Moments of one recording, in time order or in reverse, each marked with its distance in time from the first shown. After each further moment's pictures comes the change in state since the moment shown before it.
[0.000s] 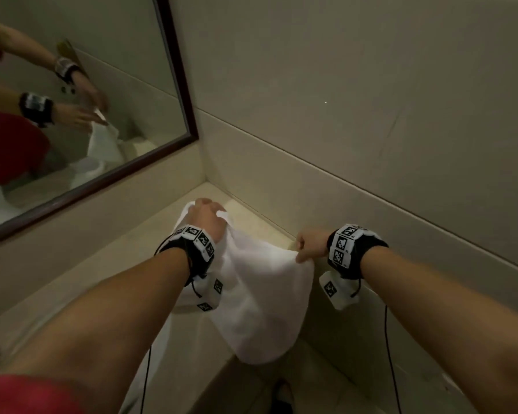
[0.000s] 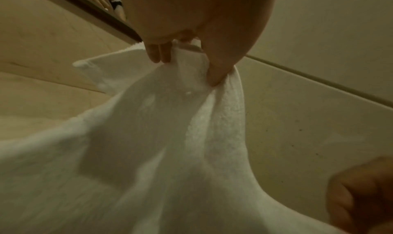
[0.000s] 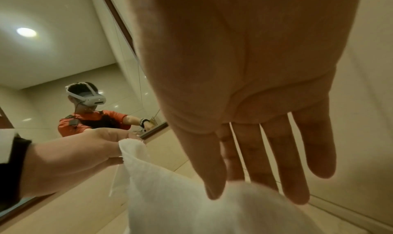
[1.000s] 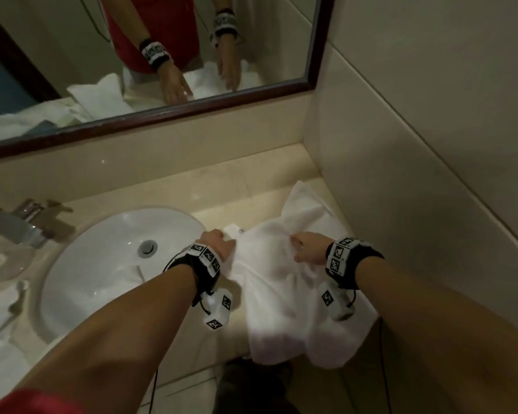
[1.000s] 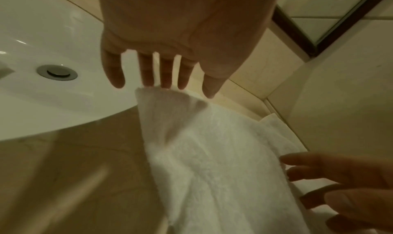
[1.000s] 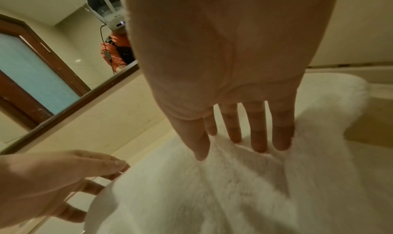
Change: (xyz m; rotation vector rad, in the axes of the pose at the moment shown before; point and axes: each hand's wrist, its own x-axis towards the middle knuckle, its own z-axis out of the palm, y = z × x) left_hand -0.057 -0.126 0.084 -0.196 -0.226 -0.839; right_hand 0.181 -0.090 0.053 -0.175 -0.285 -0.387
